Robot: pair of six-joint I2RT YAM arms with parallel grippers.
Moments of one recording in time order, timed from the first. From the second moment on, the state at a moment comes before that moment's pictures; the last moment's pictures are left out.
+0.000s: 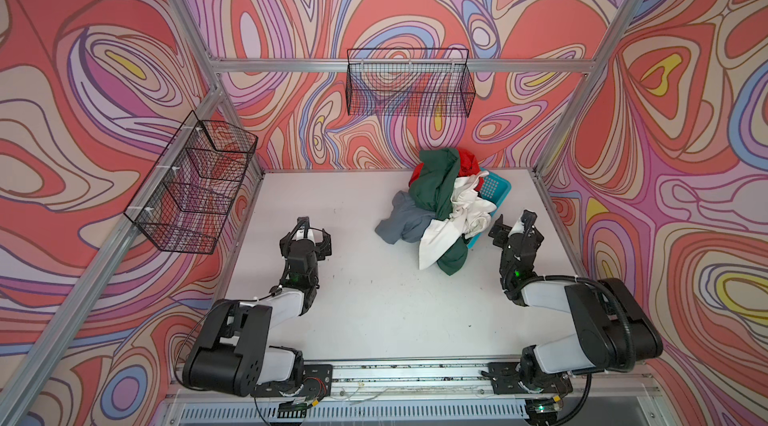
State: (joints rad) left arm -0.20 1.31 0.35 0.69 -0.43 0.00; right arm 0.14 1.43 0.44 0.81 0.56 0.18
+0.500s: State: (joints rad) left arm -0.47 1.28 0.80 0.04 -0.47 -0.19; right arm 0.21 1.35 0.79 -0.03 0.18 0.65
